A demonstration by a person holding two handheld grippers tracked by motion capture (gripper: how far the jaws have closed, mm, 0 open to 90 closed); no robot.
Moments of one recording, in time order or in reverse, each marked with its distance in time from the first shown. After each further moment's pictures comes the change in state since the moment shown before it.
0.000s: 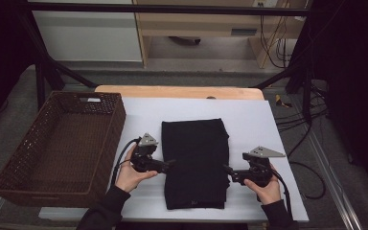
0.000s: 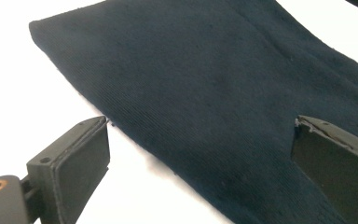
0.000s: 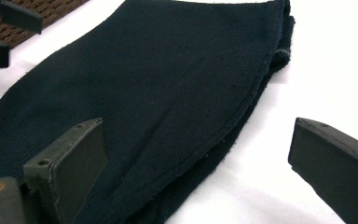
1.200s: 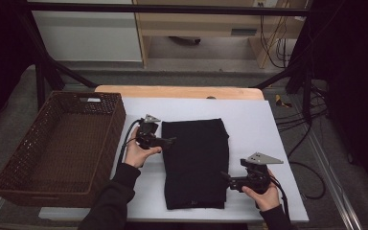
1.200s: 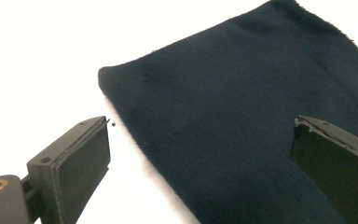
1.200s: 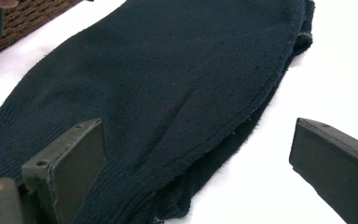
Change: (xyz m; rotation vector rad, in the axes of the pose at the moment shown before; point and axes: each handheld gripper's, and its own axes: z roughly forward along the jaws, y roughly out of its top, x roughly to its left) left arm 0.039 0.042 0.034 0.011 0.128 -0.083; right arm 0.014 -0.012 -0.003 0.022 0.017 -0.006
